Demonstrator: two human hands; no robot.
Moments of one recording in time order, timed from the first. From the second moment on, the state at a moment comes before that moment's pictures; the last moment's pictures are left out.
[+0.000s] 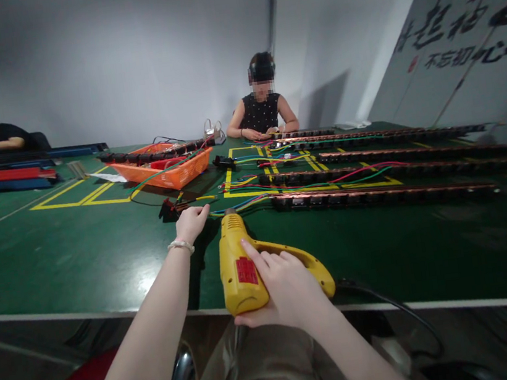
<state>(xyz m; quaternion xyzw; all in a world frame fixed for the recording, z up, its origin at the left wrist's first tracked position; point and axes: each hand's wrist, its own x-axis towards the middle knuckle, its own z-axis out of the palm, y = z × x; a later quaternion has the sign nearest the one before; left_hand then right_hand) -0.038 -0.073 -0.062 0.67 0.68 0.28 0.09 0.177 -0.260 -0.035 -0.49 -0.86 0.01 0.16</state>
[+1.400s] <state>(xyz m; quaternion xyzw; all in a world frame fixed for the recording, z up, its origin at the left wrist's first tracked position) -0.045 -0.073 -0.064 0.70 0.64 0.30 0.10 0.256 -0.250 -0.044 -0.52 -0.83 -0.04 0.20</state>
